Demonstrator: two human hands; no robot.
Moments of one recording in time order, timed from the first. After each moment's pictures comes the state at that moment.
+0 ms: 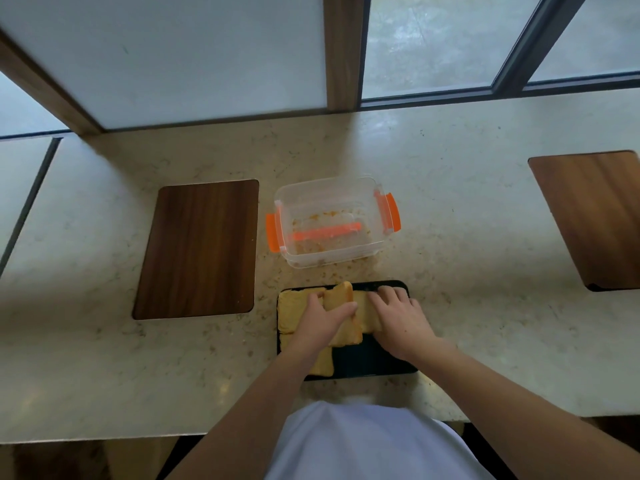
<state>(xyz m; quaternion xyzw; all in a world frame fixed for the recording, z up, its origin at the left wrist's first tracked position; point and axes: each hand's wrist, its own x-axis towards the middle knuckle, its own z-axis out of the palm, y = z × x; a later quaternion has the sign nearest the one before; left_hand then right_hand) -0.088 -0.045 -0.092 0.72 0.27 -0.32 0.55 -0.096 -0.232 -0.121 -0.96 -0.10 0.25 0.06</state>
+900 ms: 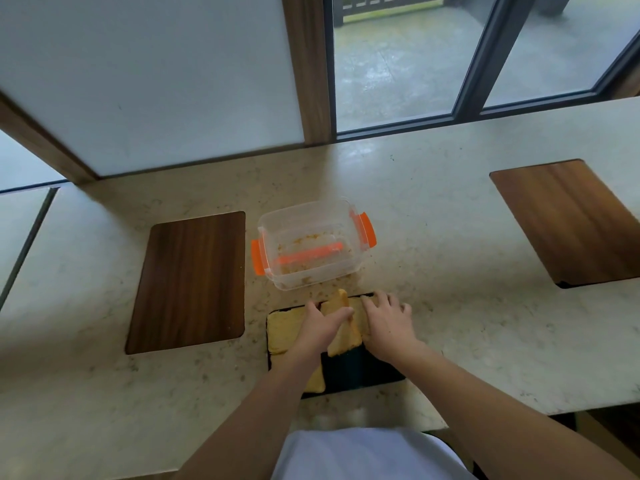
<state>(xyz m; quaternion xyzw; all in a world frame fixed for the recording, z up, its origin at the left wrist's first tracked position) -0.076 -0.076 -0.080 0.71 0.29 -0.33 0.55 -0.093 -0.226 -0.105 -0.97 0.00 0.23 0.07</state>
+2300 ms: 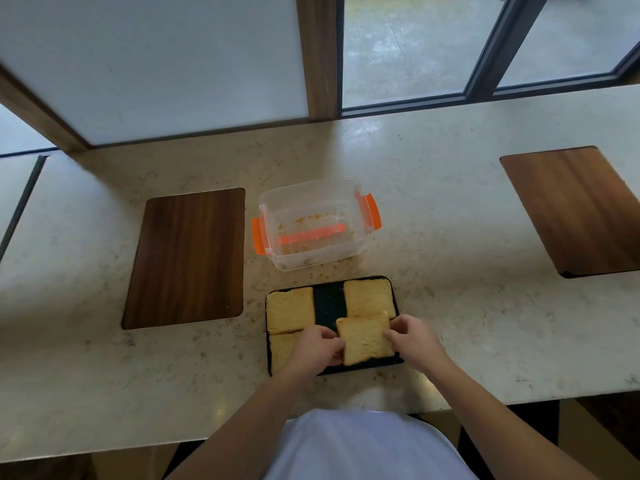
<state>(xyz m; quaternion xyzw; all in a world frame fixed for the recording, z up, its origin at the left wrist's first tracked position) -0.128 -0.057 -0.115 0.76 0.21 -0.37 0.50 -0.146 -0.263 -0.109 -0.84 0.23 0.25 0.41</state>
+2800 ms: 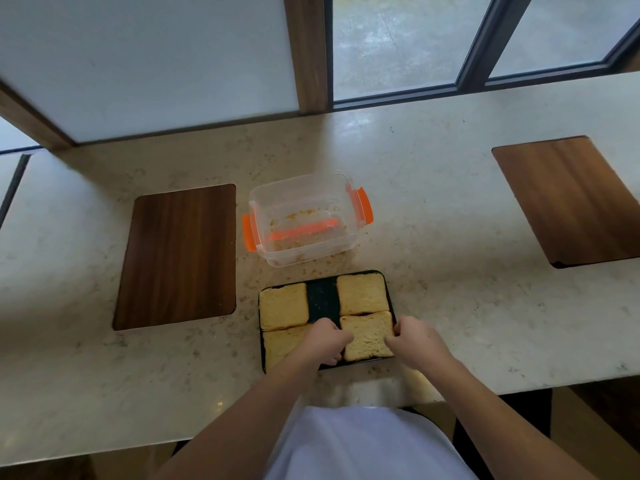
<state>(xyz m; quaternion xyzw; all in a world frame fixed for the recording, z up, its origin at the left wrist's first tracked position) -0.118 -0.083 -0.110 0.81 0.16 -0.42 0.37 -0.150 -0.267 -0.104 -0.90 0.19 0.32 0.23</state>
